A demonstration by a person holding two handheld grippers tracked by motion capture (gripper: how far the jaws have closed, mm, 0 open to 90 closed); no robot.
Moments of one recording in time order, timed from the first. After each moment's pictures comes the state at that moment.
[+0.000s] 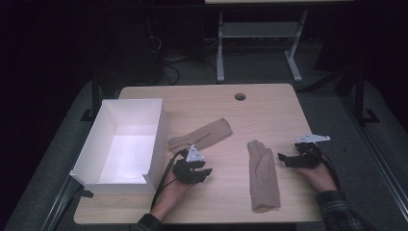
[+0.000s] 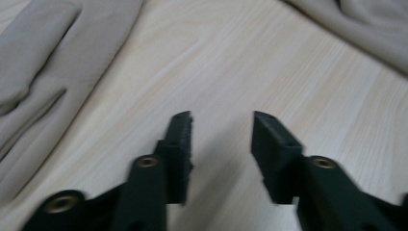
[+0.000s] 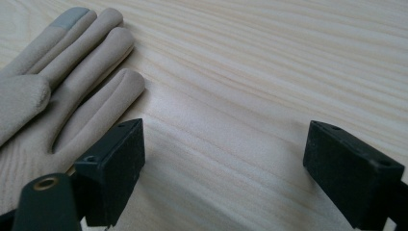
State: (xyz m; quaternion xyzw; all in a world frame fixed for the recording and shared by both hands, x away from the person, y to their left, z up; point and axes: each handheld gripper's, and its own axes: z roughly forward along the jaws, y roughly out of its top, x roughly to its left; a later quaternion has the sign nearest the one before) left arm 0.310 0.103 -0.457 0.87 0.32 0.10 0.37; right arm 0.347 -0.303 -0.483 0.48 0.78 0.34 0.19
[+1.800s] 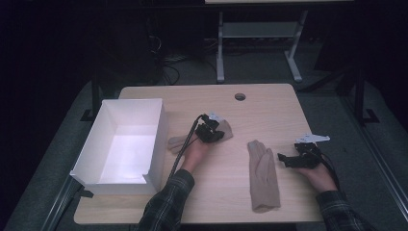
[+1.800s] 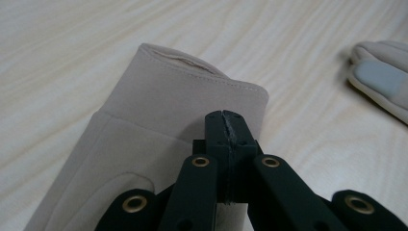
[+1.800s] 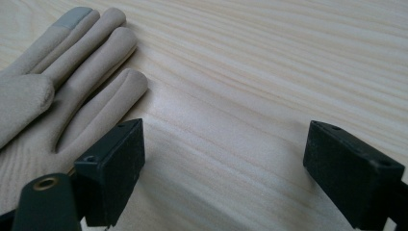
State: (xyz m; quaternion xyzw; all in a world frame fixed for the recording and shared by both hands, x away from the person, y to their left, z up) left arm 0.438 0.046 -0.467 0.86 0.34 0.09 0.37; right arm 0.347 -0.303 -0.483 0.48 0.79 0.34 0.19
